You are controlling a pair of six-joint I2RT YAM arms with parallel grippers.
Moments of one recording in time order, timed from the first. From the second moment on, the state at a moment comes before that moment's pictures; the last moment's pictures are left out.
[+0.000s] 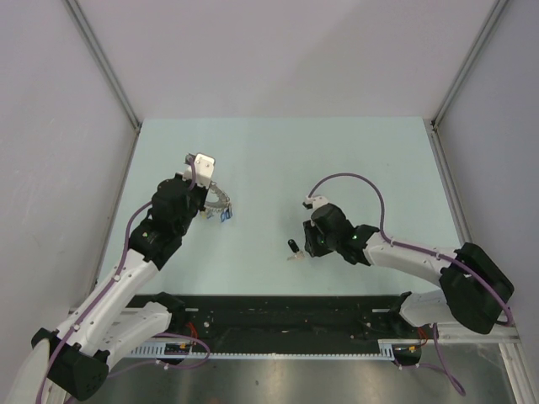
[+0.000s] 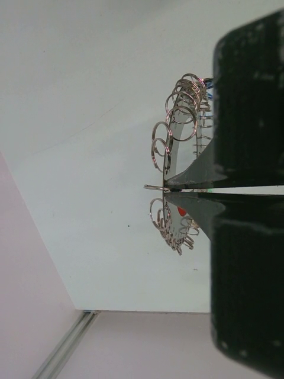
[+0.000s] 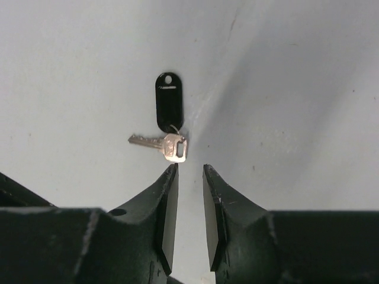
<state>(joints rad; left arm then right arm) -0.46 0.86 0.79 -0.20 -0.31 0.24 0.85 1.33 0.71 -0.23 0.08 0.40</state>
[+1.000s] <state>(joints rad) -0.46 0.86 0.79 -0.20 -0.30 0.24 0.78 1.48 0.65 0.02 -0.07 0.41</state>
